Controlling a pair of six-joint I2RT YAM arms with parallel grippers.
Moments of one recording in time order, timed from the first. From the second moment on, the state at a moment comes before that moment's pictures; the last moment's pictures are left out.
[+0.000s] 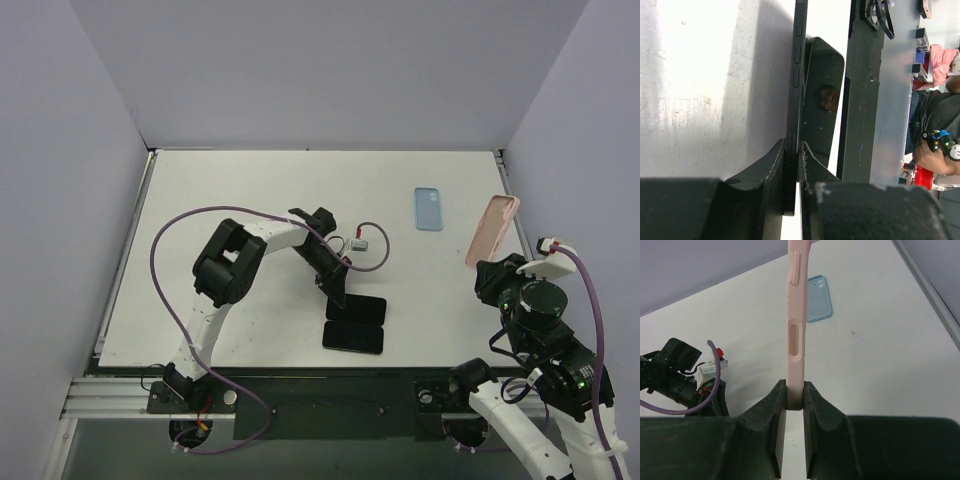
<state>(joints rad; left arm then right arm) -0.67 2.27 1.62 -0.91 1.08 0.45 0.40 0.44 0.97 -0.85 0.48 0.47</state>
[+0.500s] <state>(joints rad) -0.67 2.26 1.61 -0.85 0.96 0.36 0.40 0.42 0.96 -0.87 0.47 0.48</state>
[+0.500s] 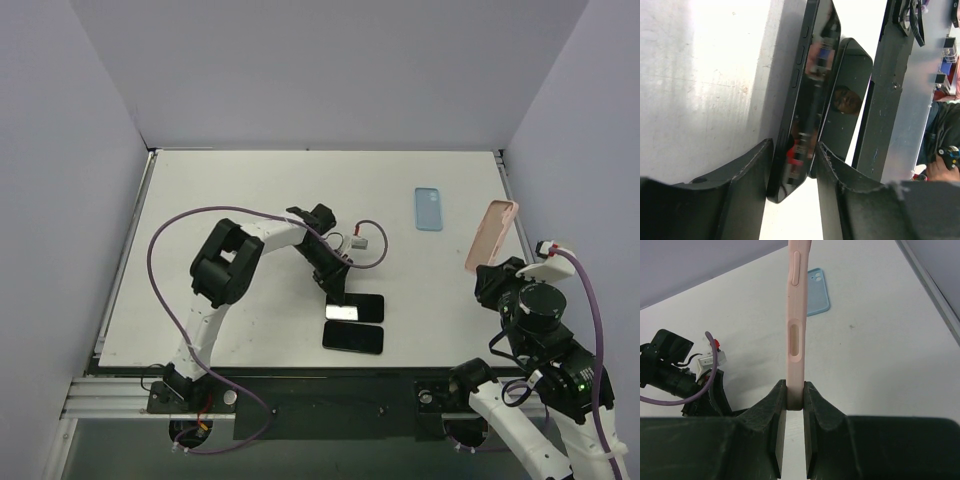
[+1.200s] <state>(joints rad) -0.57 1.64 1.41 -0.52 0.33 0.06 0.38 0.72 0.87 -0.71 0.33 0.50</state>
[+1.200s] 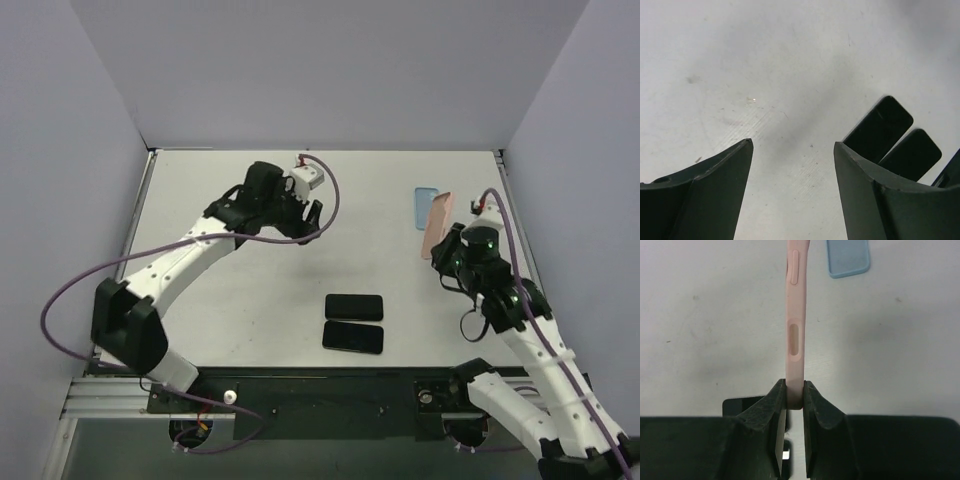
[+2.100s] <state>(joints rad) -0.59 1.12 0.99 -0.07 0.02 0.01 0.00 2.02 1.37 -0.26 -0.49 0.57</state>
